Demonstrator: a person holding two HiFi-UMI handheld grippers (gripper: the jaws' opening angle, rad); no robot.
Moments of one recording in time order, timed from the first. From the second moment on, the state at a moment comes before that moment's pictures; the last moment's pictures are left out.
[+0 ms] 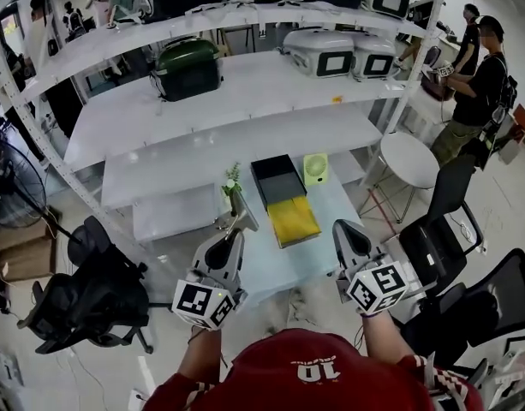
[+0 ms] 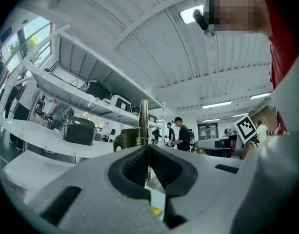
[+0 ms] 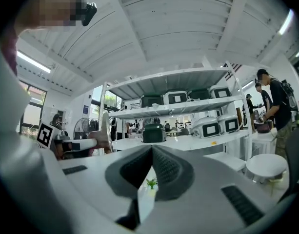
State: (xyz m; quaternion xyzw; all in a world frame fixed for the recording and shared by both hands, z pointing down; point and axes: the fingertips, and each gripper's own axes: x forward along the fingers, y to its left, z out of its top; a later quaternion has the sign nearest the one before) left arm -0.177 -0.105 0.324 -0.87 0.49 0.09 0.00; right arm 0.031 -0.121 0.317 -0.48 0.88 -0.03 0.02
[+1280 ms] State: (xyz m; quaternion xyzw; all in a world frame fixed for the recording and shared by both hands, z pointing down) left arm -0.113 -0.225 0.383 -0.88 0.47 0.04 -0.07; right arm 0.066 -0.251 0.383 -0.44 0.89 -0.11 0.03
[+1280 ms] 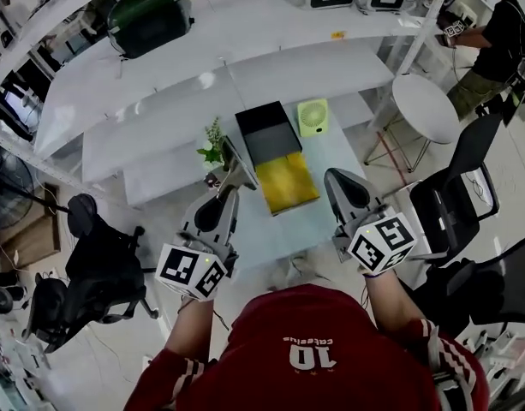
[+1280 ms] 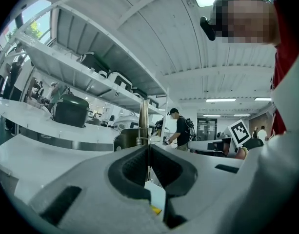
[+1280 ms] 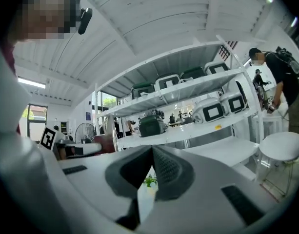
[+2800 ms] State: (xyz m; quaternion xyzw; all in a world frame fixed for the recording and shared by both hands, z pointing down) left arm -0.014 -0.331 0.627 -0.86 0.42 -0.08 -0.28; right arm 0.124 -0.342 0.523 -0.43 0.88 -0.18 -0.08
